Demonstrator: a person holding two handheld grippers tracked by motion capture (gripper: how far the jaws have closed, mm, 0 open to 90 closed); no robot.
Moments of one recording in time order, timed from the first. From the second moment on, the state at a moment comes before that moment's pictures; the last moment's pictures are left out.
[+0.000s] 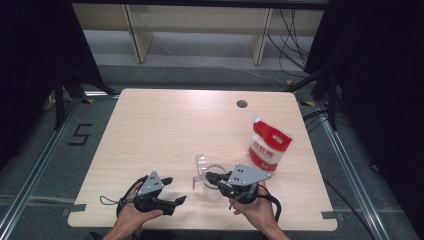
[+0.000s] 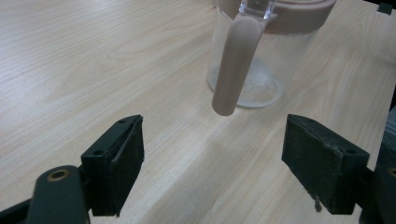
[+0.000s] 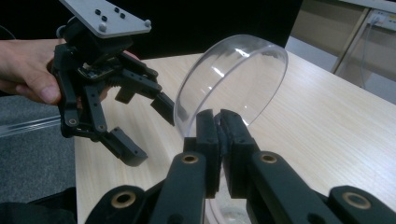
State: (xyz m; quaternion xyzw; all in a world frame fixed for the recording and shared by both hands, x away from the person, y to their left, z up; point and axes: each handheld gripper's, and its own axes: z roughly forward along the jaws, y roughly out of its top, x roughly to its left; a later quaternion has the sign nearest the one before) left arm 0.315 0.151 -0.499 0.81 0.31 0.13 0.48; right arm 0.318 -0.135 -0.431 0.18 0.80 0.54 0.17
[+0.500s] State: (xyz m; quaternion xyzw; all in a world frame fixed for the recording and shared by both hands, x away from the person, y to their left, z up) left arm 0.316 0.153 -0.500 0.81 0.32 0.13 0.48; right arm 0.320 -0.144 -0.434 0.18 0.81 0.54 0.18
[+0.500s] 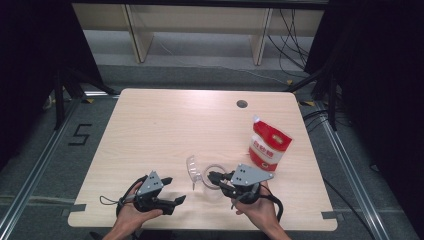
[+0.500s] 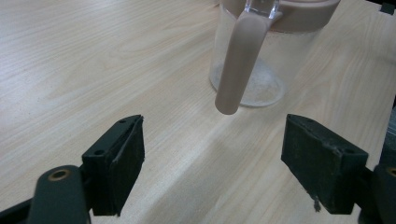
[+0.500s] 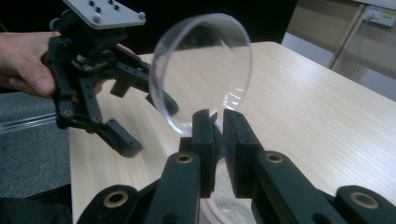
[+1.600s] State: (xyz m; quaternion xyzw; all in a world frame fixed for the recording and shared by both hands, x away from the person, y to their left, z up) left arm 0.316 0.150 -0.501 0.80 0.30 0.11 0.50; right arm 0.316 -0.250 -0.452 0.33 0.76 0.53 0.21
